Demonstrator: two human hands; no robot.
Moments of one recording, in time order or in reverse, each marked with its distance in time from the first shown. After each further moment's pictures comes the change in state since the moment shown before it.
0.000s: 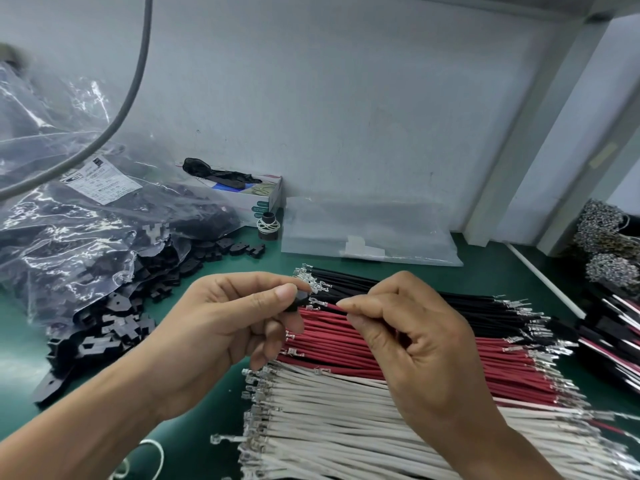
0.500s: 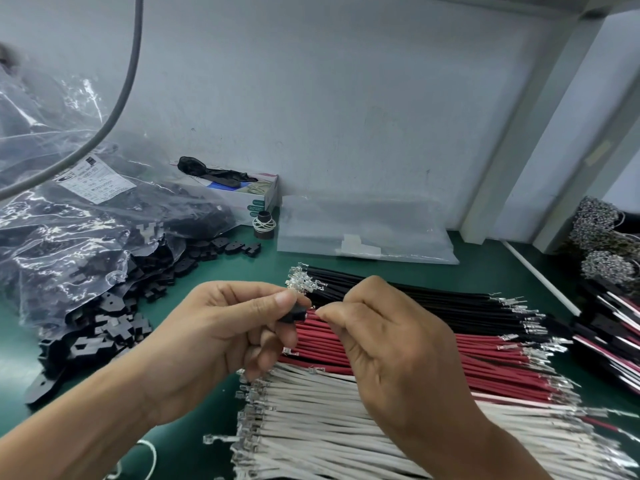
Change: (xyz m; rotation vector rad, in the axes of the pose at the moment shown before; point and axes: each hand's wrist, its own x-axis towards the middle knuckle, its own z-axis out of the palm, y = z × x) left_hand 0.000 -0.002 0.003 0.023 -0.035 -0.084; right_hand -0.001 -0.002 0.008 -0.372 -0.035 -0.279
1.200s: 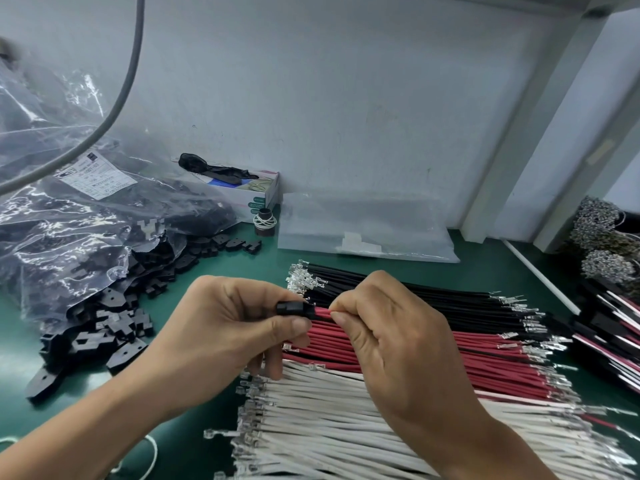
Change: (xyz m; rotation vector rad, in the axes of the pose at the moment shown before) left_hand -0.002 -0.005 0.002 0.404 0.082 0.275; right_hand 0.004 -0.002 -0.003 0.093 -0.068 0.130
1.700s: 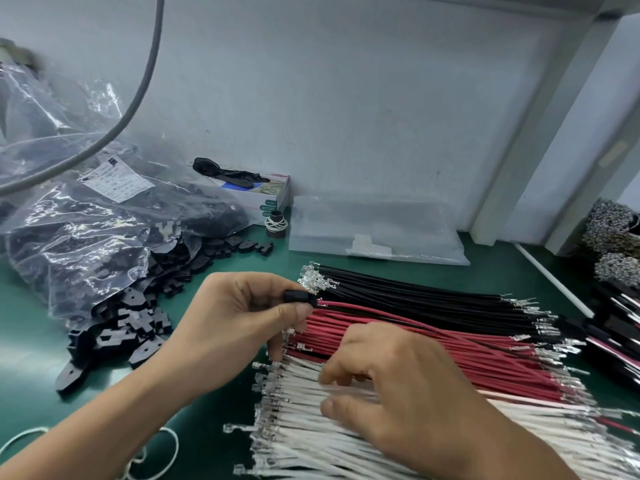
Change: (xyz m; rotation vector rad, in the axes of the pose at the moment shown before) left_hand 0.004 0.001 -0.002 0.040 0.104 0.011; right_hand -0.002 -0.008 -0.015 0.046 -0.564 0.081
